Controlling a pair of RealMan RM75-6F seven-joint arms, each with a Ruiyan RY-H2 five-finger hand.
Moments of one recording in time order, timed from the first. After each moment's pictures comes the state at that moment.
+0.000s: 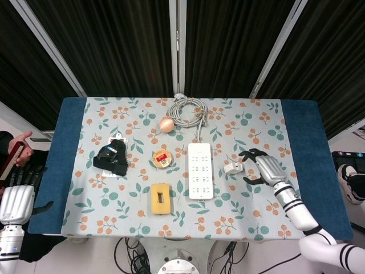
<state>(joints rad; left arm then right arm) -0.10 -1.21 -0.06 -1.55 1.44 1.47 0.13 0.50 -1.36 0.19 -1.46 -1.31 0.89 0.18</state>
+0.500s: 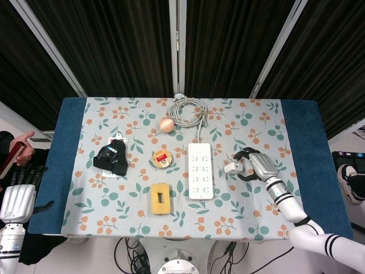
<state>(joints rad) -0.11 -1.22 -0.06 -1.54 1.43 1.45 0.13 0.56 -1.46 0.18 -1.32 -1.28 0.83 0.23</state>
